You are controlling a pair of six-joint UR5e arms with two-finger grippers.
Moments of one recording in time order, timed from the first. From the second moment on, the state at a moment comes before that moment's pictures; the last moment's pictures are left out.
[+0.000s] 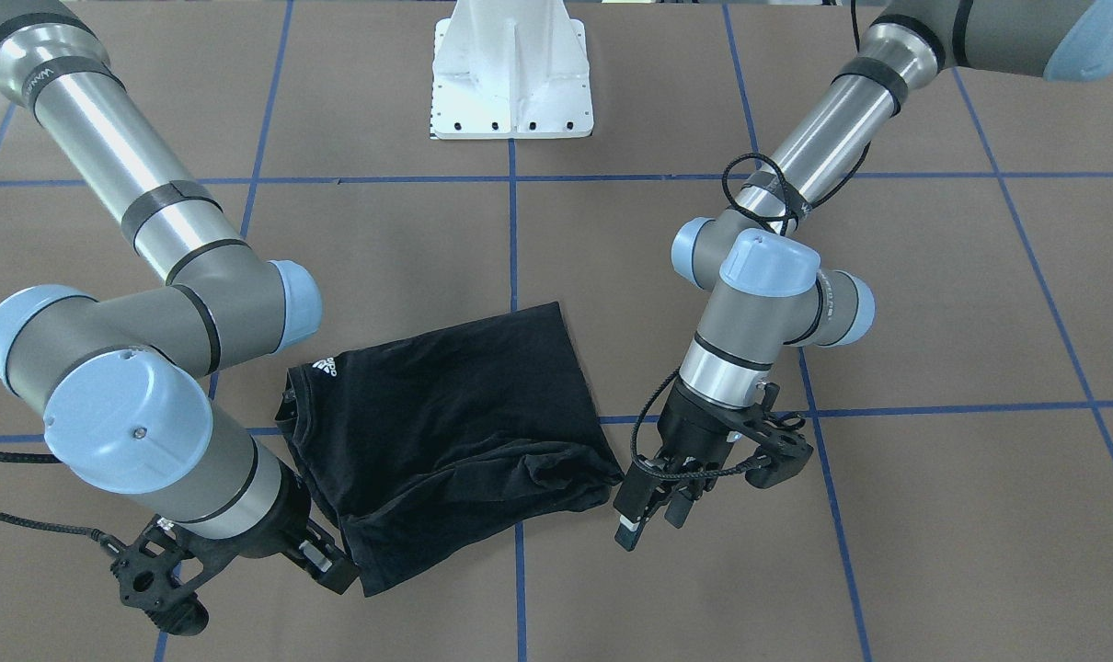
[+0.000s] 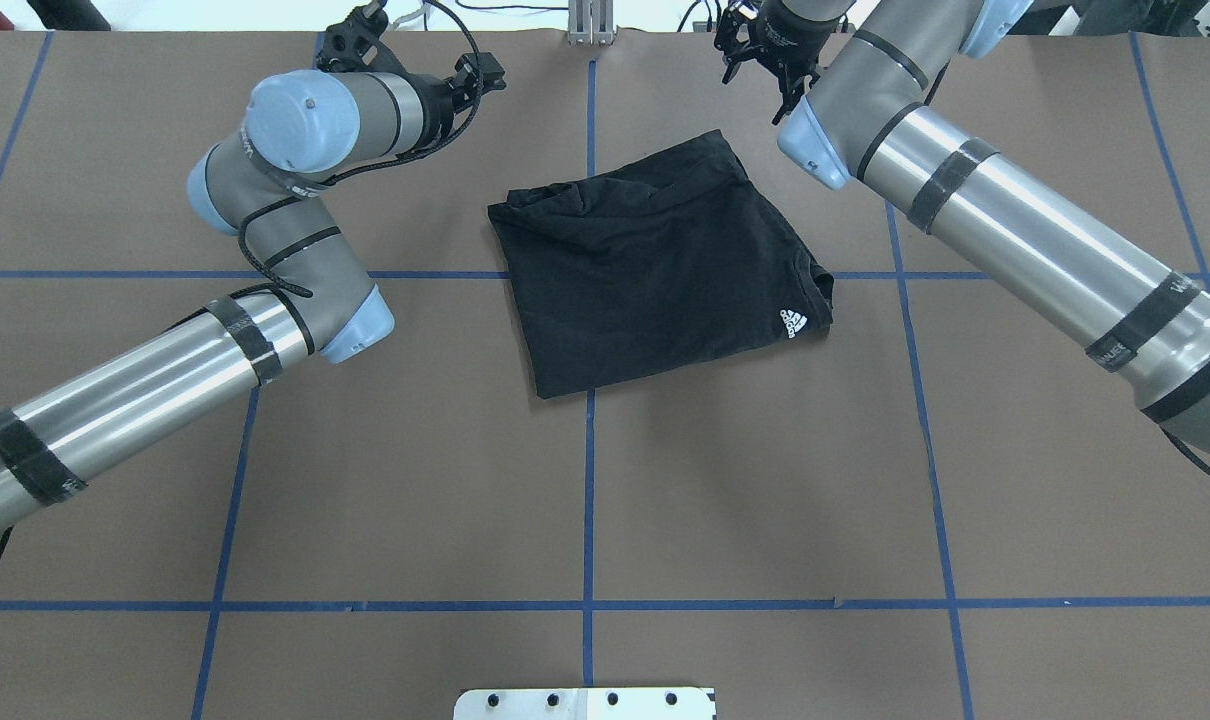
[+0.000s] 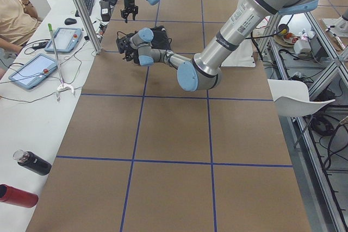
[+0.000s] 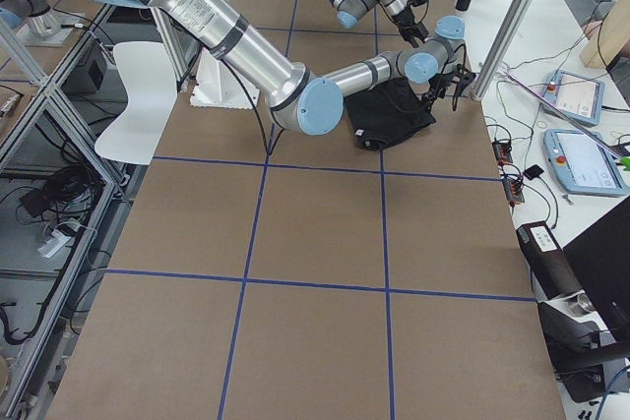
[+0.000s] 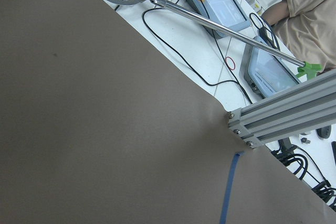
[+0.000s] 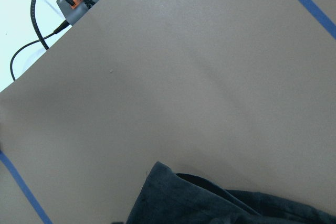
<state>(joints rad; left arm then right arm) -0.79 -2.38 -1.04 -2.62 -1.62 -1.73 0.98 -0.62 0.98 -1.21 2.15 1.58</state>
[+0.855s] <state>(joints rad) -0.82 -2.13 -1.46 -2.50 -1.74 -1.60 0.83 -0.82 1.30 -1.20 2.06 1.56</state>
